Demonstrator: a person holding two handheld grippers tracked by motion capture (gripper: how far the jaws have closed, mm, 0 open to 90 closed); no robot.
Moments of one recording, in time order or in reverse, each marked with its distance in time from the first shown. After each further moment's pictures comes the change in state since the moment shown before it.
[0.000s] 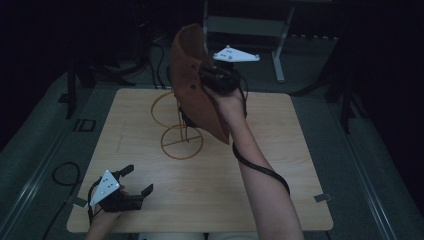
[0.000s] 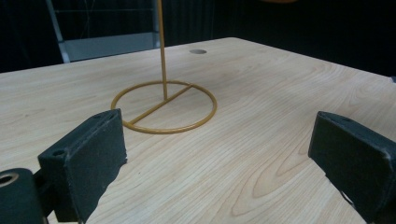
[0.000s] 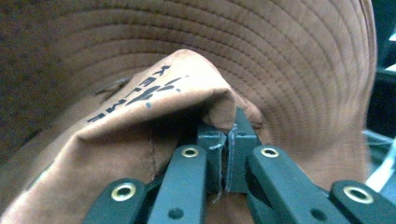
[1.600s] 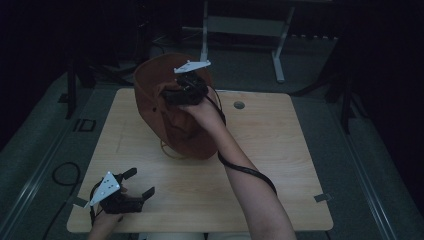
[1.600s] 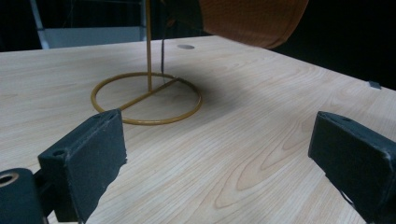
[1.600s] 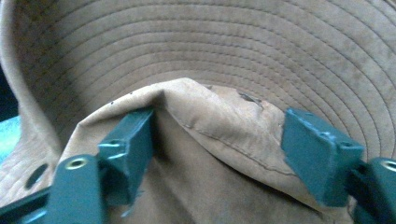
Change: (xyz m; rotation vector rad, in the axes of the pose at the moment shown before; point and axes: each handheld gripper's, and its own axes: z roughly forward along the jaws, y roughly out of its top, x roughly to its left) left arm 0.000 -0.009 0.003 0.000 -0.054 -0.059; right arm 0.027 -0.031 0.069 0.314 -0.063 -0.030
